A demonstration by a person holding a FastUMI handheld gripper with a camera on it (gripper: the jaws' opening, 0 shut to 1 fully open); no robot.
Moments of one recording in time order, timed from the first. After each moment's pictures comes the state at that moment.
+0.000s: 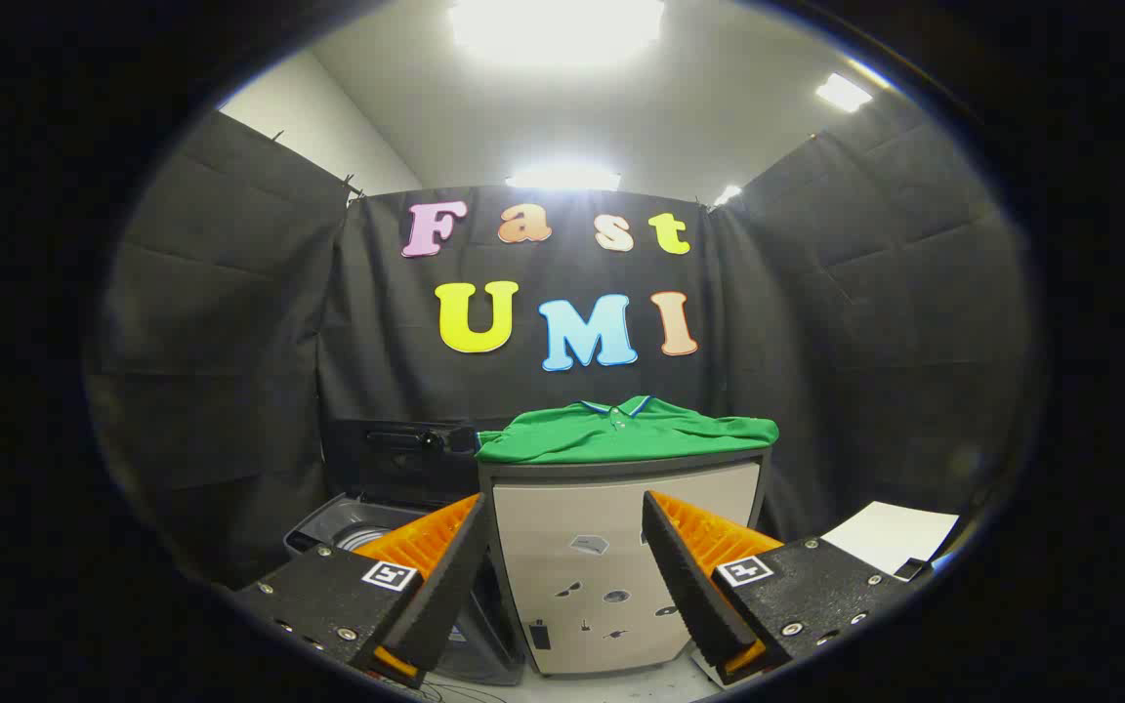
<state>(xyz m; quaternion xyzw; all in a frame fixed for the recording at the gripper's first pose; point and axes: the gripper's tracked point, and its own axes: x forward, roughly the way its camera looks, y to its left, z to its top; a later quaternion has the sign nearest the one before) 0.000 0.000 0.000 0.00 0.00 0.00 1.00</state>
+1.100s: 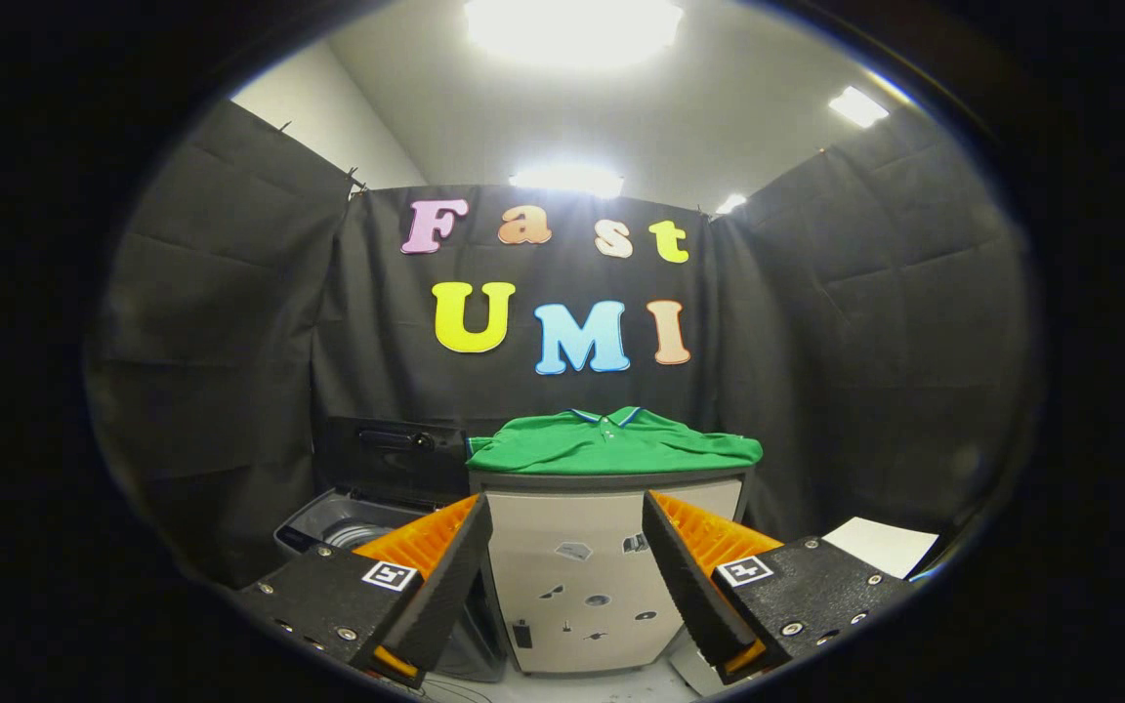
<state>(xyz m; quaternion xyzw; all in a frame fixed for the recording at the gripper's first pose) -0.008 -0.012 0.037 -0.03 0.00 -0.01 1.00</state>
